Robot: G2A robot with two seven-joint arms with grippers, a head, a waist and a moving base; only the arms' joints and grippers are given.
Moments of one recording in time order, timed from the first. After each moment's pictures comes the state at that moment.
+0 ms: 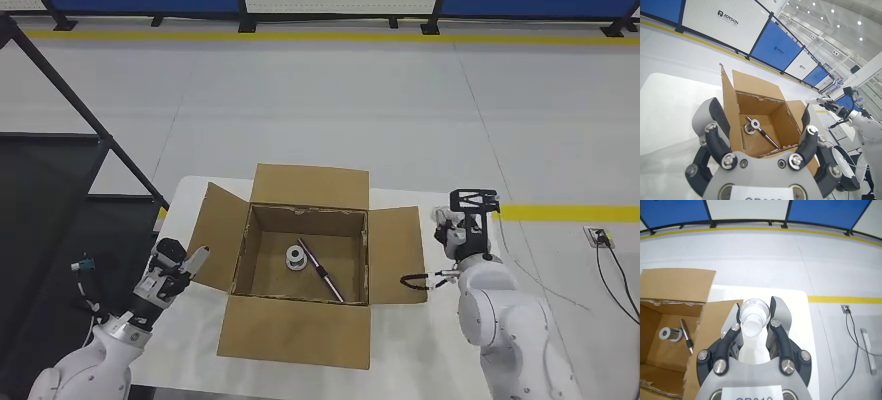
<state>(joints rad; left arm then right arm) 1.47 -1.17 -1.77 -1.96 0.48 -0.34 -0.34 -1.07 -1.32 1.39 -1.88 -1.43 0.30 0.78</state>
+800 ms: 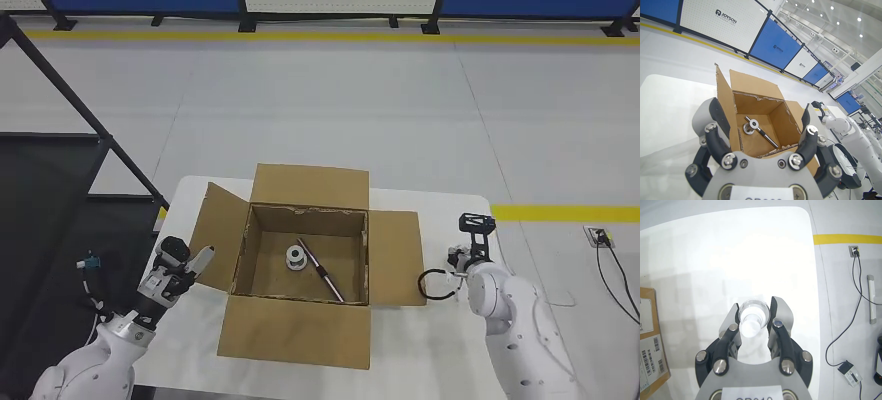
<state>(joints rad) 1.47 -1.17 -1.75 -1.97 0.49 -0.33 -0.34 -0.96 -1.32 1.47 -1.42 -1.31 0.23 0.83</state>
